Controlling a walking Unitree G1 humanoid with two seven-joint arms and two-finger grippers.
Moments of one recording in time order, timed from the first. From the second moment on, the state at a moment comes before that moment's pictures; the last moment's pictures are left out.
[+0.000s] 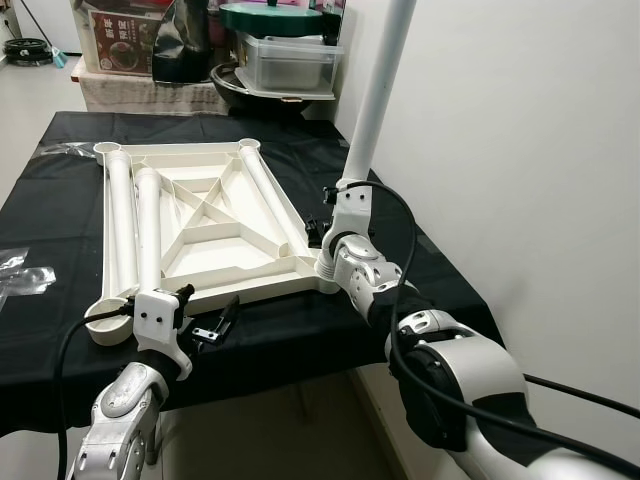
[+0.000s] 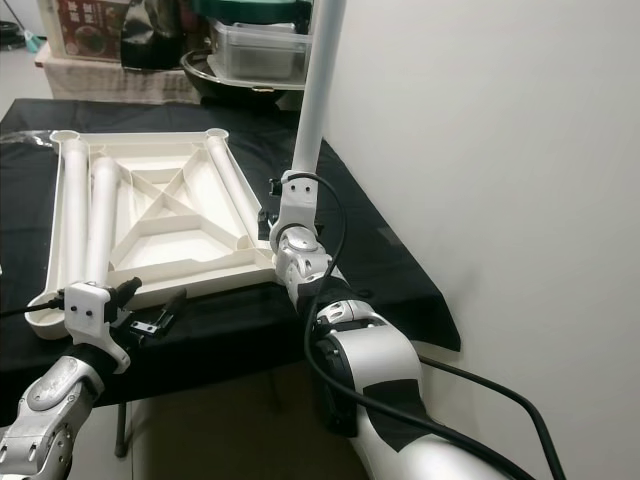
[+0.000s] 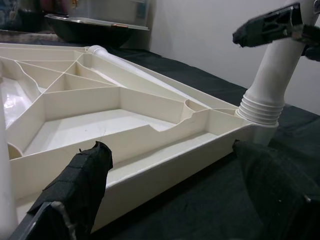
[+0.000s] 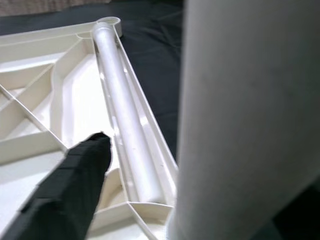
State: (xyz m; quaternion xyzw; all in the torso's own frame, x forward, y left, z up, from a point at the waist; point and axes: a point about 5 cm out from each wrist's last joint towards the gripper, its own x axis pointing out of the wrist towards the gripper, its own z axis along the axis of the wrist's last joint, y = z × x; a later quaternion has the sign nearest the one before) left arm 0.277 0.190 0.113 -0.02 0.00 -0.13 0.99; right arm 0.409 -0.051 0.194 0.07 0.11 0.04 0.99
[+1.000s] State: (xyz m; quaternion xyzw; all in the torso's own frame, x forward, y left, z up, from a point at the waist) left arm 0.281 0.186 0.113 -0.02 0.00 -0.14 0.99; right arm 0.421 -0.097 0.219 0.08 0.04 0.03 1.00
